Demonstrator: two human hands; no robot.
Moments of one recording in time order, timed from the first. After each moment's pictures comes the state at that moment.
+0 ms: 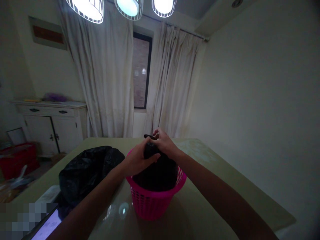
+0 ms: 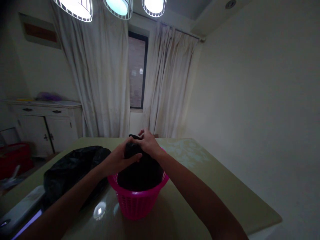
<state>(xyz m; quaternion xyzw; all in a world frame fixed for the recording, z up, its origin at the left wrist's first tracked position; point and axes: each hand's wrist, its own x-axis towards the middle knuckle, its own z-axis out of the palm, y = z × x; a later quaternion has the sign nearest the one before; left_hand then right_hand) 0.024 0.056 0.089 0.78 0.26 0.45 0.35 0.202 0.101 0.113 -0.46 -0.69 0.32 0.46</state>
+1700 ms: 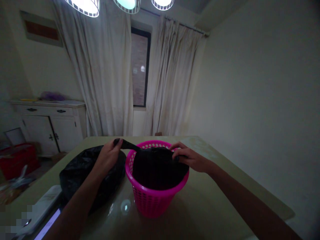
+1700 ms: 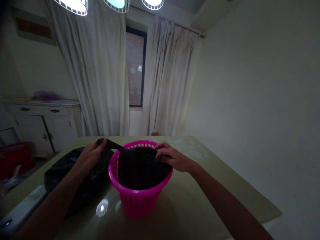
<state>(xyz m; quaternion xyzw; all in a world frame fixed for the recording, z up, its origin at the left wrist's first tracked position) -0.058 0.091 0.059 0.60 0.52 0.54 0.27 0.320 0.040 0.089 -0.31 -0.88 0.23 0.29</state>
